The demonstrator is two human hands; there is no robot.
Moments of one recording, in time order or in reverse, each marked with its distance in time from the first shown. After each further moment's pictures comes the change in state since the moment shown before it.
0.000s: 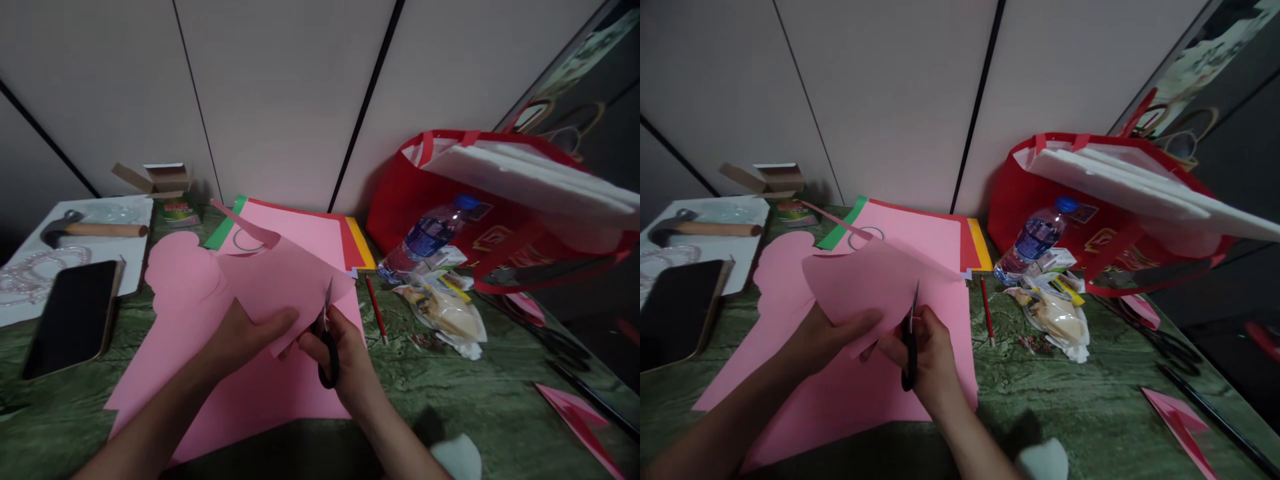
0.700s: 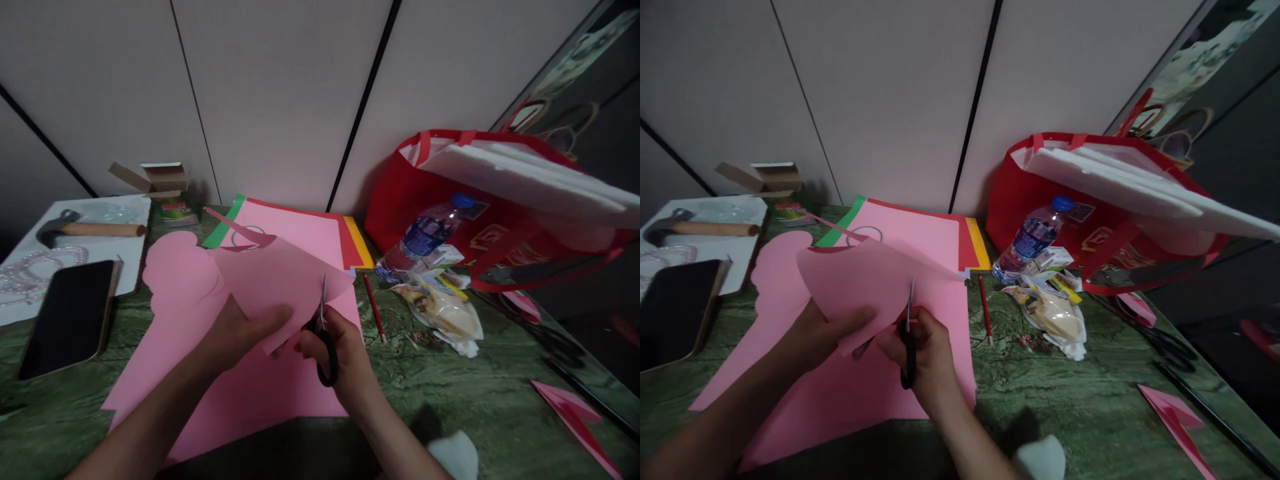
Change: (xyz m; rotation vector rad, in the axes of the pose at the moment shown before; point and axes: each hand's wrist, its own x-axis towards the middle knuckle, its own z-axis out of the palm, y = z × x) left_hand 0.000 -0.002 -0.004 -0.092 -0.026 -0.010; right_hand -0.001 -0.002 0.000 -0.175 0.099 0.044
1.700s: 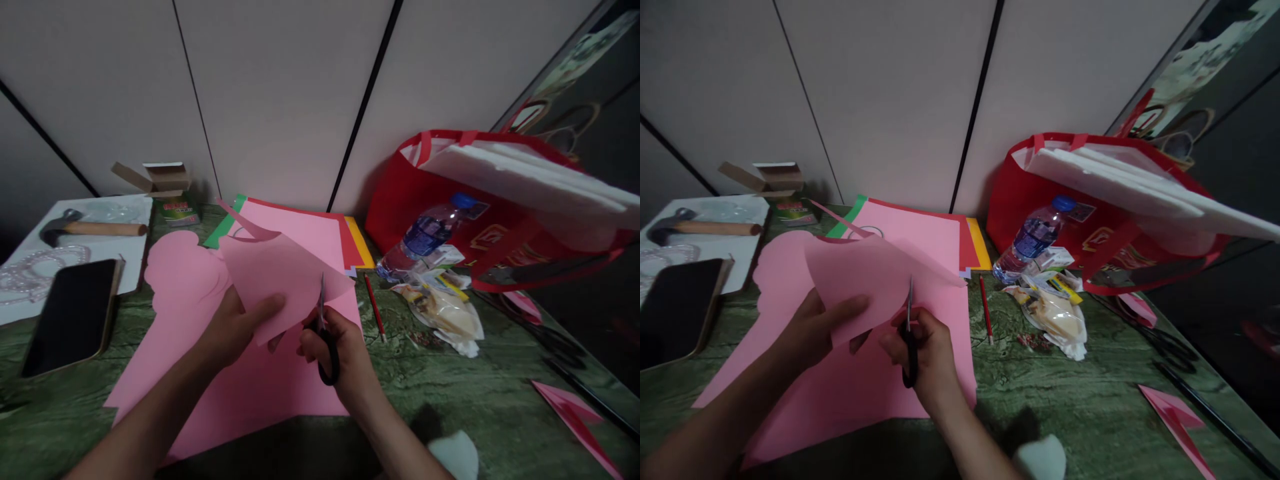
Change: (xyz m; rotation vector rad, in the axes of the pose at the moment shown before) left_hand 0.002 0.006 0.001 -0.089 0.046 0.003; right_hand 0.001 0.007 -0.001 -0.002 0.026 0.039
